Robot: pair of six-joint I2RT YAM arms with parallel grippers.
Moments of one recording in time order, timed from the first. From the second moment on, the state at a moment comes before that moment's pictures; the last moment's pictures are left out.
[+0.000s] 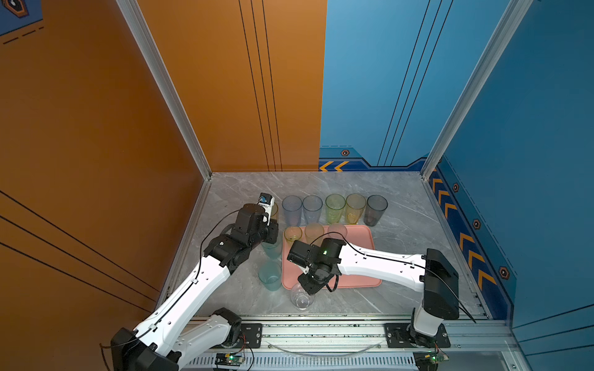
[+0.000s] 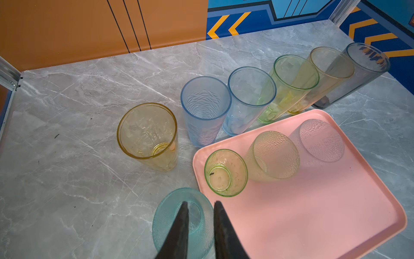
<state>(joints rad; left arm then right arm) -0.47 1.02 0.95 -0.55 -0.12 -0.16 1.18 1.78 1.45 -1.05 -0.09 0.48</state>
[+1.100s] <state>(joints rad) -0.47 1.02 0.94 -0.55 -0.12 -0.16 1.18 1.84 1.46 -1.07 -0.06 0.47</state>
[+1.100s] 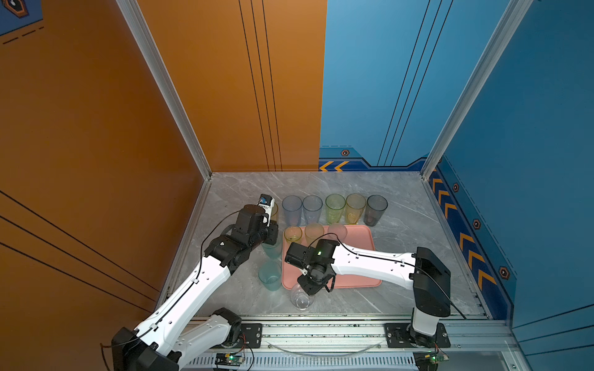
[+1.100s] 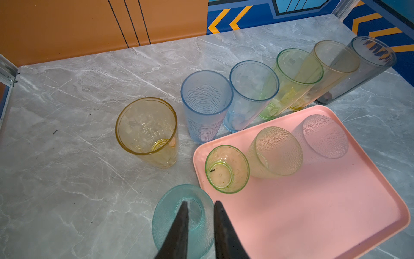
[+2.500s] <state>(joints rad) -0.46 1.09 0.98 -0.60 -0.11 -0.15 0.52 1.43 1.37 -1.28 0.24 0.33</state>
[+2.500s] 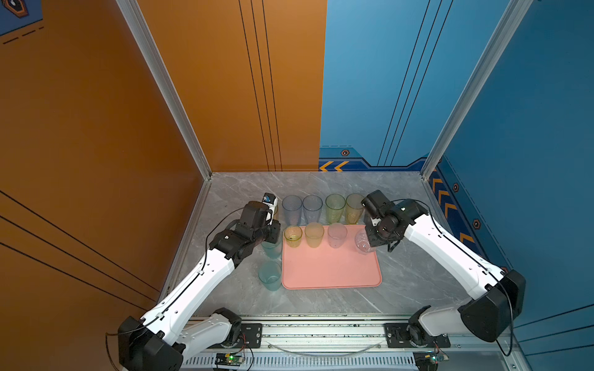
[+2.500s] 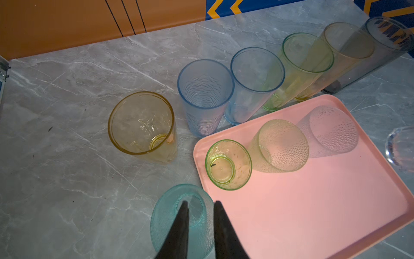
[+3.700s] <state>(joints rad) -0.44 1.14 0.99 -0.66 -0.12 -0.13 0.35 1.83 1.51 -1.13 0.13 0.18</state>
